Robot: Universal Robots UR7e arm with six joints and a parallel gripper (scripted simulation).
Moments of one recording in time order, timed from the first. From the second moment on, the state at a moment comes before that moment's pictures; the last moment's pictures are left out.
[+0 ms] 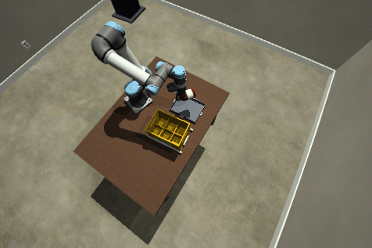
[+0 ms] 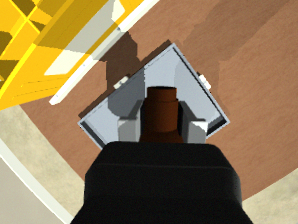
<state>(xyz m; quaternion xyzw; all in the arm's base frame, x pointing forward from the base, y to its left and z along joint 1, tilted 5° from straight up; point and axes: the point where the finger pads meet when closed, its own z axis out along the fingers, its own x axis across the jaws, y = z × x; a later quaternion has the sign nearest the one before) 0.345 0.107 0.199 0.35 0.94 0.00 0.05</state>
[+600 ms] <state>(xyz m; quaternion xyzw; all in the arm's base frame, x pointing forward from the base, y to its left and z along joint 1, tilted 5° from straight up) 0.345 0.108 0.200 0.31 0.95 0.00 0.05</state>
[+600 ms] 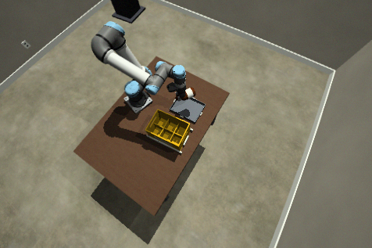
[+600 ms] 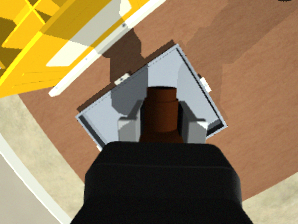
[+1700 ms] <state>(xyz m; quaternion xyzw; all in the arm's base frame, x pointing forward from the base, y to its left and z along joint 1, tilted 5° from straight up) 0.346 0.107 0.201 0.22 0.97 -0.01 0.05</state>
